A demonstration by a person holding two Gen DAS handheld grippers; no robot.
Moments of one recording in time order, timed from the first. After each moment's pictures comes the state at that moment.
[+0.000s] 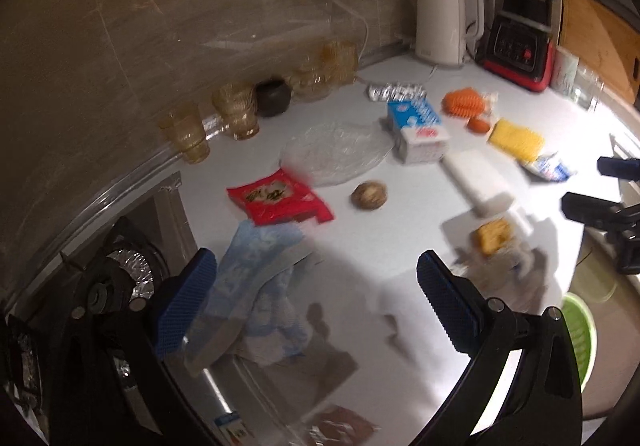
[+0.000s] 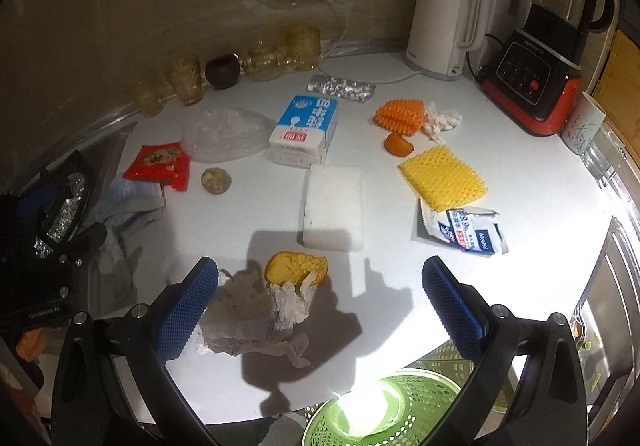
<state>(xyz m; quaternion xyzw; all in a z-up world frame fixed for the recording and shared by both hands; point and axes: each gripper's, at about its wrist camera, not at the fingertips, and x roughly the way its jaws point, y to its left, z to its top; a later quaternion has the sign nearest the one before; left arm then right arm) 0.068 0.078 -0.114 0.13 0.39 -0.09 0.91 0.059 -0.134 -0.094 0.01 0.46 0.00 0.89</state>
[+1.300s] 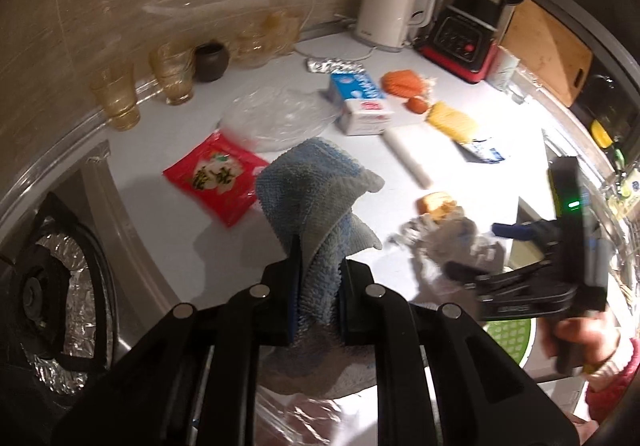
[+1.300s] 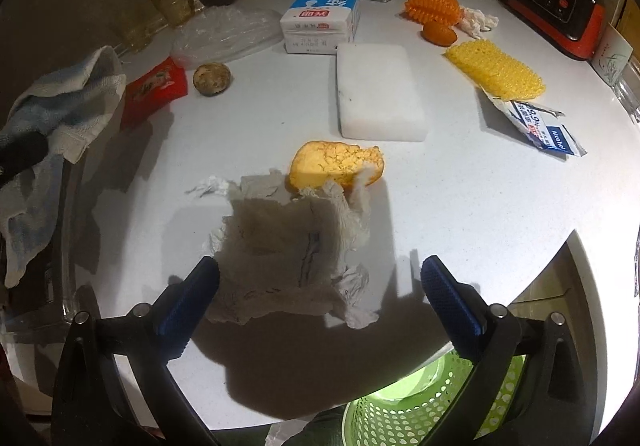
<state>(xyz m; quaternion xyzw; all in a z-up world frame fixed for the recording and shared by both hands) 0.075 0.103 -0.118 0.04 0.44 -0.25 0.86 0.053 -0.111 -0.183 0.05 0.54 0.00 0.84</state>
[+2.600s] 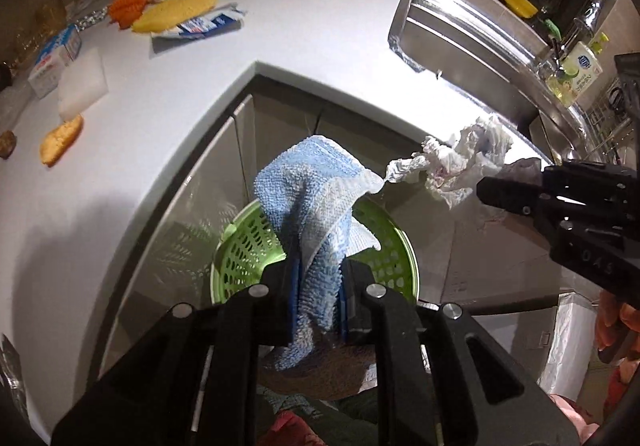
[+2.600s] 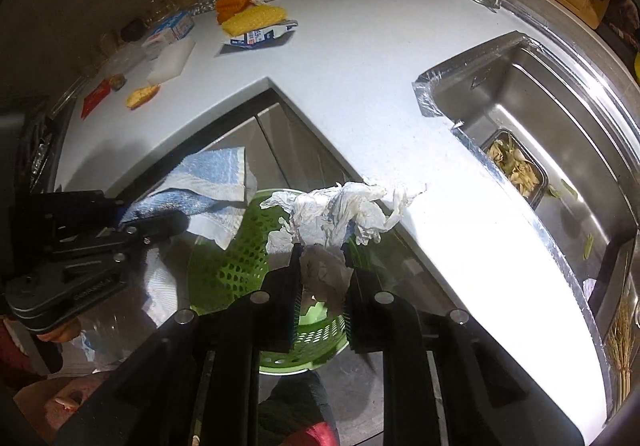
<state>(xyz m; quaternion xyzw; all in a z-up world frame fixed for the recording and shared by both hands) -0.086 -0.194 -0.202 0.14 0.52 -0.37 0.75 -0.173 -0.329 -0.145 0.10 0.54 -0.07 0.83</state>
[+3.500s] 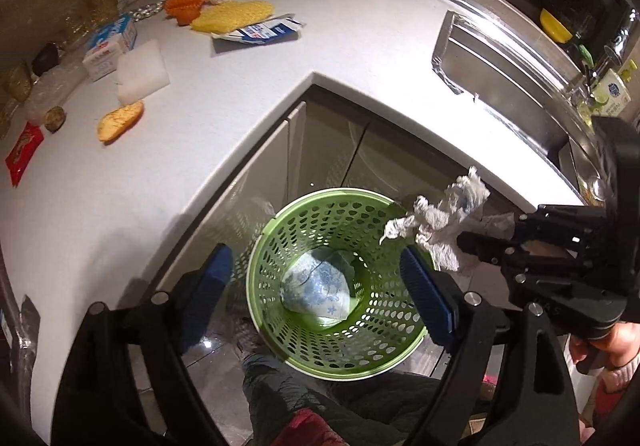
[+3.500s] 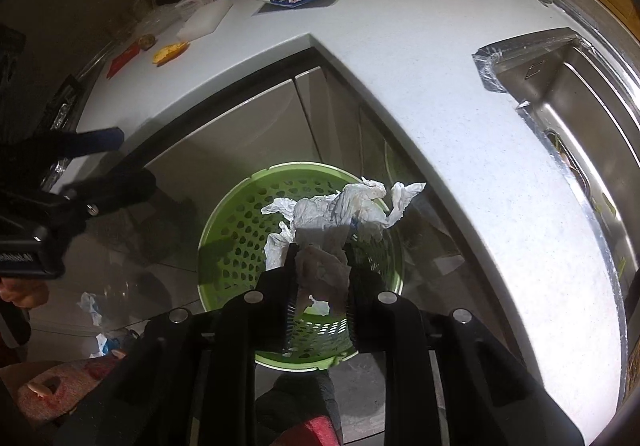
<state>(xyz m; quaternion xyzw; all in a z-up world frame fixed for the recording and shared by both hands) -0.081 -0.162 -0.170 0.12 0.51 -0.30 0.80 -0.164 -0.314 -0.188 0.09 0.55 0.01 0.83</state>
